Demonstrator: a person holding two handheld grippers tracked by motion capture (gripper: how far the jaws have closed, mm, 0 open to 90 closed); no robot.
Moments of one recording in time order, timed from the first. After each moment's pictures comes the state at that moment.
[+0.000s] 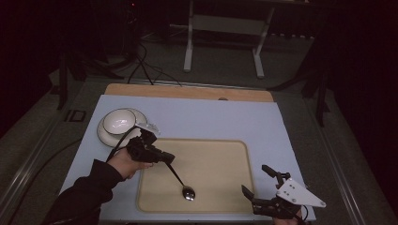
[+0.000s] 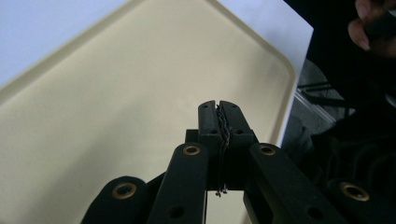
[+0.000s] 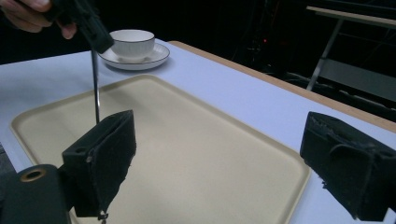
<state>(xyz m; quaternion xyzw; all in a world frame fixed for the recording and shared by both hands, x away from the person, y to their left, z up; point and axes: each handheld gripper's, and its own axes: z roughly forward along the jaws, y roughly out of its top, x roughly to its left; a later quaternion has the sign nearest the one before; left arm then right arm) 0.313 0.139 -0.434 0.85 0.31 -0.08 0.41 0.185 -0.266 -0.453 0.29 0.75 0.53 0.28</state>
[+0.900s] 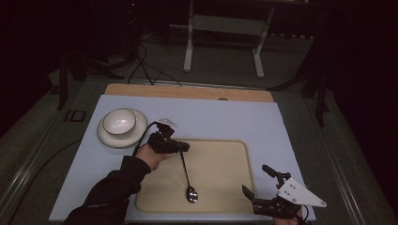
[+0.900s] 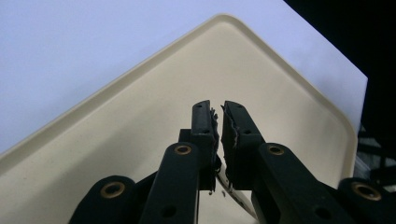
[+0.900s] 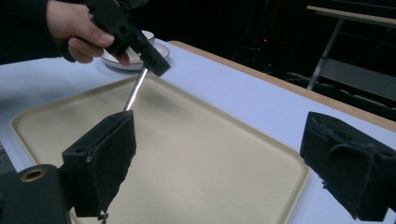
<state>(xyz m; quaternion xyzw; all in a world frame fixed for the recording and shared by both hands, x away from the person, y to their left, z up) 0.353 0.095 -0.473 0.82 0.38 -0.03 0.43 0.185 -0.267 -0.453 0.29 0.75 0.53 0.28</state>
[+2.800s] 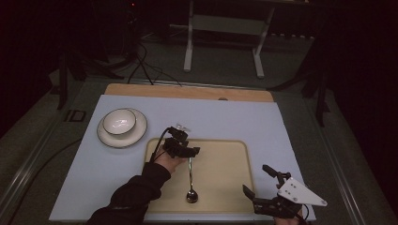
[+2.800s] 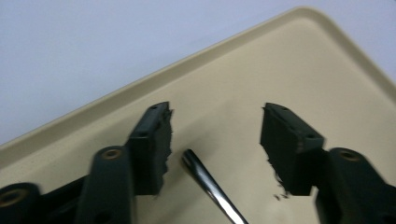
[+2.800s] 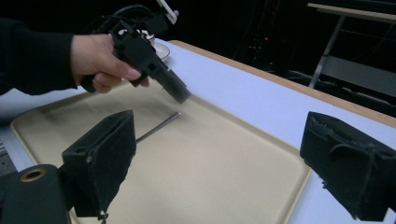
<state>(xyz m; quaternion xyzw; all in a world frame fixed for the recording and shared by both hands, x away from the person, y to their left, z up) 0.350 0.052 -0.493 0.80 0.46 0.06 0.38 0.187 -0.269 -0.454 0.29 0.75 0.53 0.27</state>
